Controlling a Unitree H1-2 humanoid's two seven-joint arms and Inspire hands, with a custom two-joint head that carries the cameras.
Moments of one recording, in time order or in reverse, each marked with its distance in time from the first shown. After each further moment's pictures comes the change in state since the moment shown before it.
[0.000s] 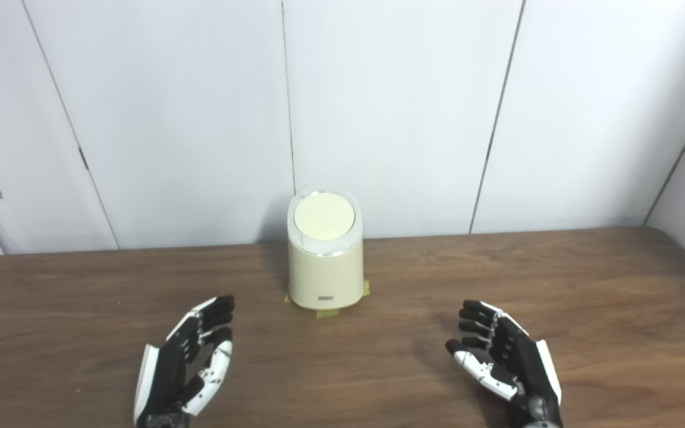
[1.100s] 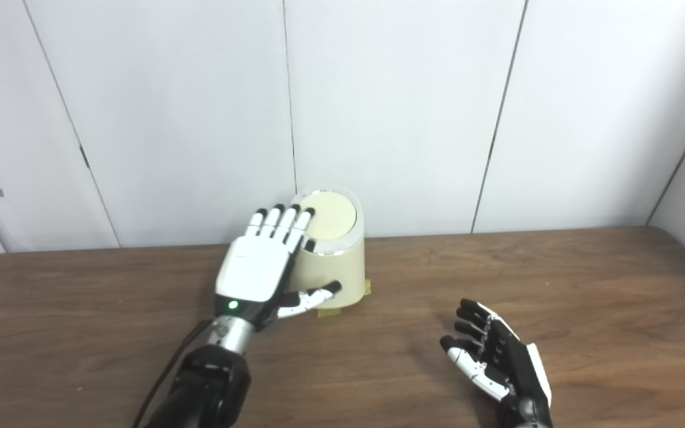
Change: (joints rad) left arm -0.468 0.157 -0.358 0.275 0.971 0.212 0.099; right arm -0.006 0.030 0.027 -0.010 -0.018 0.067 -0.005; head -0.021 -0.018
